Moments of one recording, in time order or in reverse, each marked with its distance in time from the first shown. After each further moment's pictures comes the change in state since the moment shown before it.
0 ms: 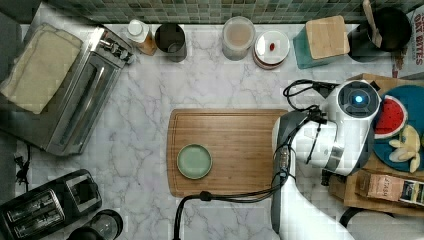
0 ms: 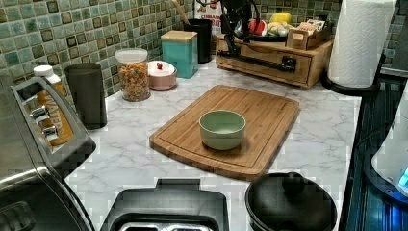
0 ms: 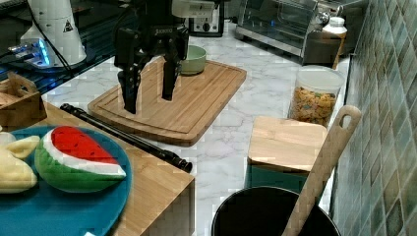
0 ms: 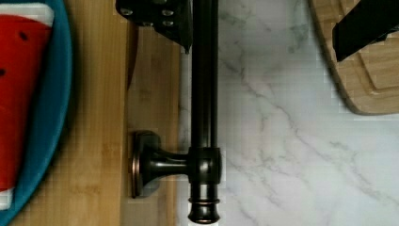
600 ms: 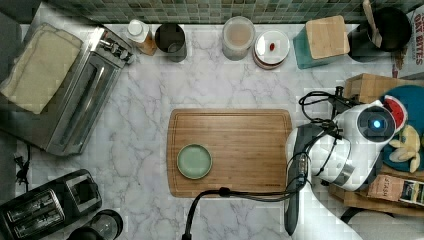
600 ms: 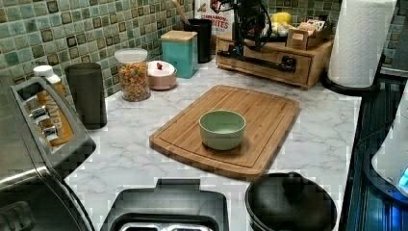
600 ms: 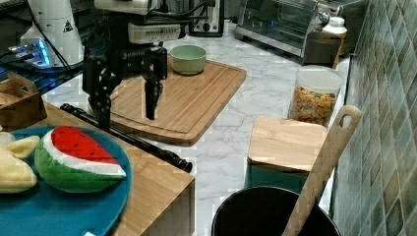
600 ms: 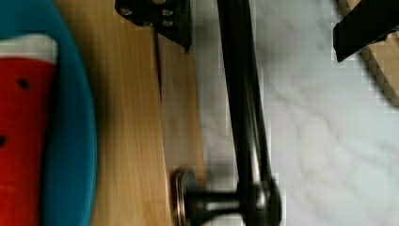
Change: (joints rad) arm -0.059 0.011 -0.027 -0.096 0.104 0.160 0.002
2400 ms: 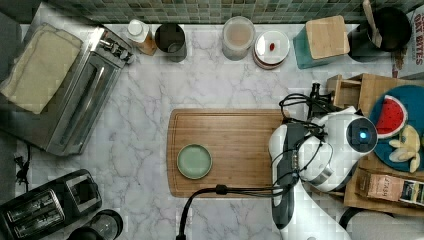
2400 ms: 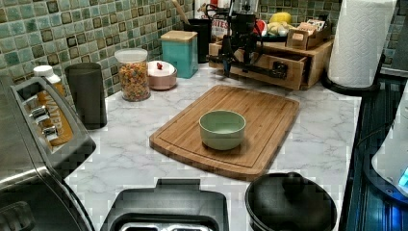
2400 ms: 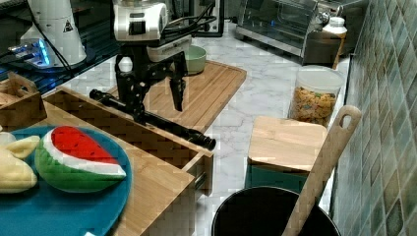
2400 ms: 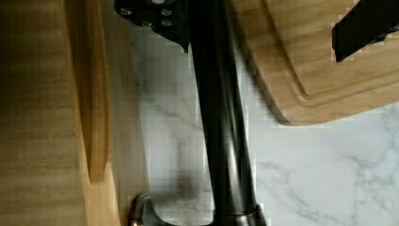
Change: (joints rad) arm -0.088 -0.005 0.174 -0.096 0.272 0.041 -0.114
